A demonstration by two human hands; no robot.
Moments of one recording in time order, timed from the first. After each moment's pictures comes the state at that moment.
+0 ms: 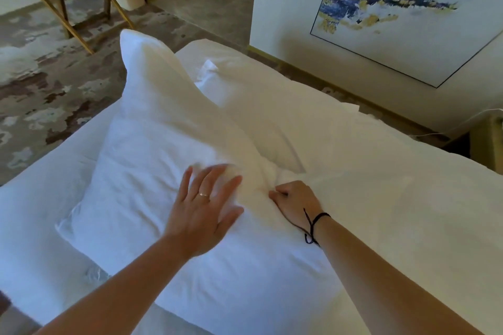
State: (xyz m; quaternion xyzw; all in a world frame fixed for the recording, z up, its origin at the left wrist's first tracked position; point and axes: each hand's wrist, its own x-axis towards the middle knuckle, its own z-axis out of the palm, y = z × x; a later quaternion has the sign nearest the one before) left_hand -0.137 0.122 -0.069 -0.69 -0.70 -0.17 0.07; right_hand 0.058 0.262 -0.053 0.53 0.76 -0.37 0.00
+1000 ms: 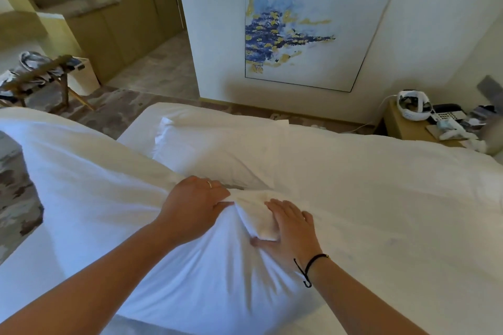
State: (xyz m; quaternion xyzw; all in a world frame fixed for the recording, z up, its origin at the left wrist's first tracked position) left_hand -0.038 0.079 0.123 -0.83 -0.53 -0.18 0.06; right_hand 0.200 0.099 0.024 0.56 0.80 -0.19 -0.12
